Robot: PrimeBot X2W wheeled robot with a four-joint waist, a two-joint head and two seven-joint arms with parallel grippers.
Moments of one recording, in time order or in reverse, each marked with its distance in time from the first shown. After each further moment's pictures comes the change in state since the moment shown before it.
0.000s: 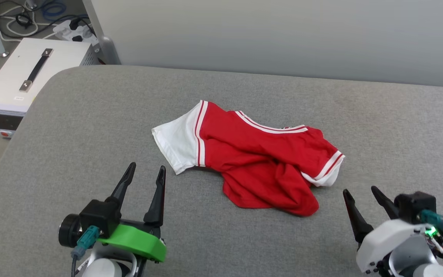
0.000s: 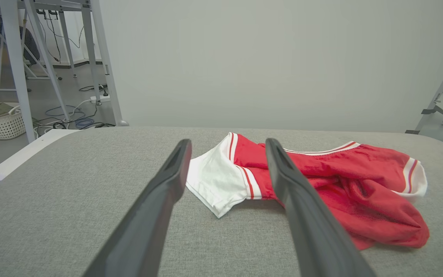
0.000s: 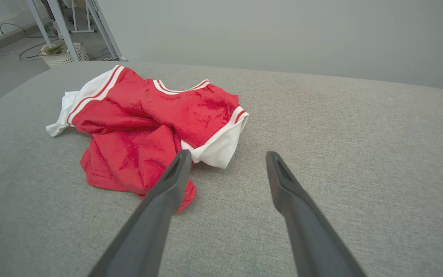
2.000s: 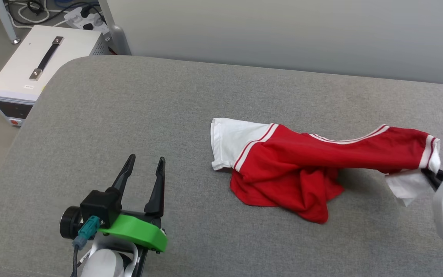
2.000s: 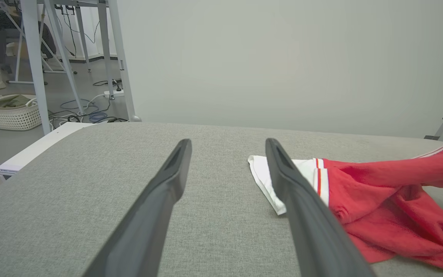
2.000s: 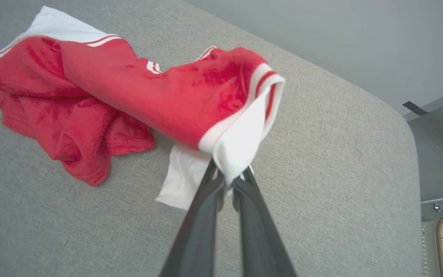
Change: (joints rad) left arm -0.051 -0.041 0.039 0.047 0.027 -0.017 0.000; right arm -0.152 -0.429 0.020 -0.187 0.199 0.000 0.603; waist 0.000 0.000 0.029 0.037
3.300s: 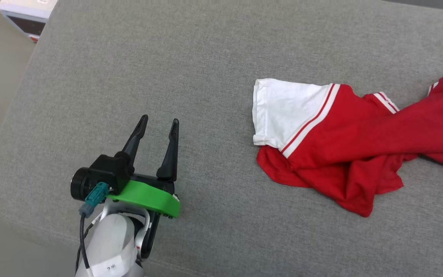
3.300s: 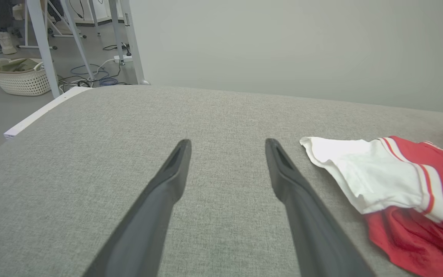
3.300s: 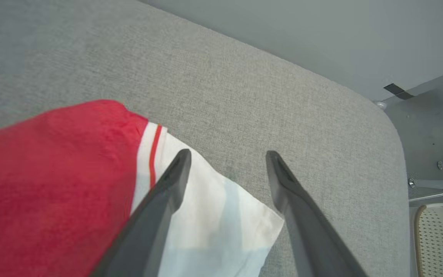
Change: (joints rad) left arm -0.151 -0.030 -0.040 0.009 -0.016 0.000 0.000; right arm -0.580 -0.235 0.101 0.723 0.002 0.000 -0.214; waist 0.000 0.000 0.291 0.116
